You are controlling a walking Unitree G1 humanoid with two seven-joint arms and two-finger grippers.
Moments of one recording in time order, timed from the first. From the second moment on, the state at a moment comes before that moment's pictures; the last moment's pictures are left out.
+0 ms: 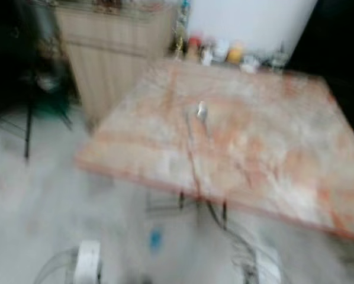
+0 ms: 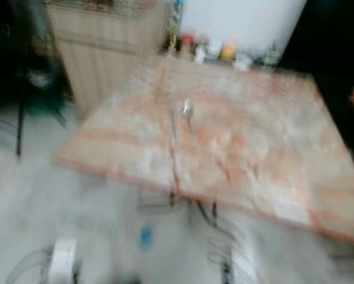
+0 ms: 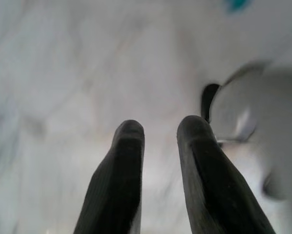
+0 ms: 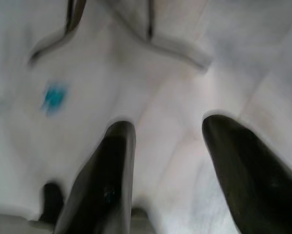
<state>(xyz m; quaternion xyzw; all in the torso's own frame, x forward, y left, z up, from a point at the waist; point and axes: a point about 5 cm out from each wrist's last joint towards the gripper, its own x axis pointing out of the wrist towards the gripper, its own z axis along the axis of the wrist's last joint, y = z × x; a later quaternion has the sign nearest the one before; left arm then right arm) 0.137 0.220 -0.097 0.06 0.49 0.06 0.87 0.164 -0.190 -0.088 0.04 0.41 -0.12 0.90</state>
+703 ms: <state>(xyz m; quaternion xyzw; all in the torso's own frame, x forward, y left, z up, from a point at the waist) 0.164 0.223 -0.084 0.07 0.44 0.05 0.89 0.151 -0.175 -0.096 0.05 0.44 -0.11 0.89</state>
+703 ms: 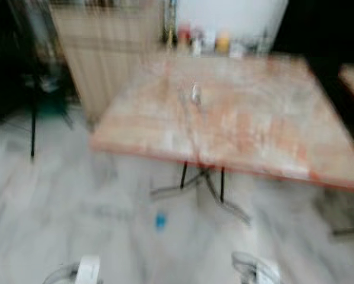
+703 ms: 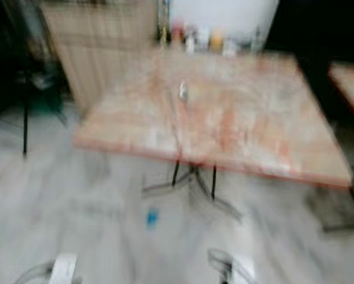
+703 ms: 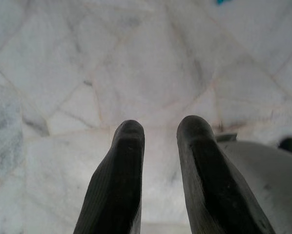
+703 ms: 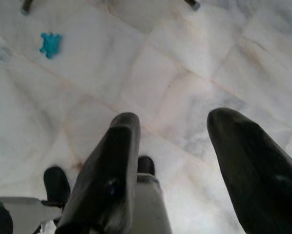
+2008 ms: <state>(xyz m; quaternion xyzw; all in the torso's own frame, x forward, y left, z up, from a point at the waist) 0.167 0.226 -0.082 0.07 0.44 0.07 0.89 0.154 -0.176 -0.095 0.05 0.44 -0.11 0.89</state>
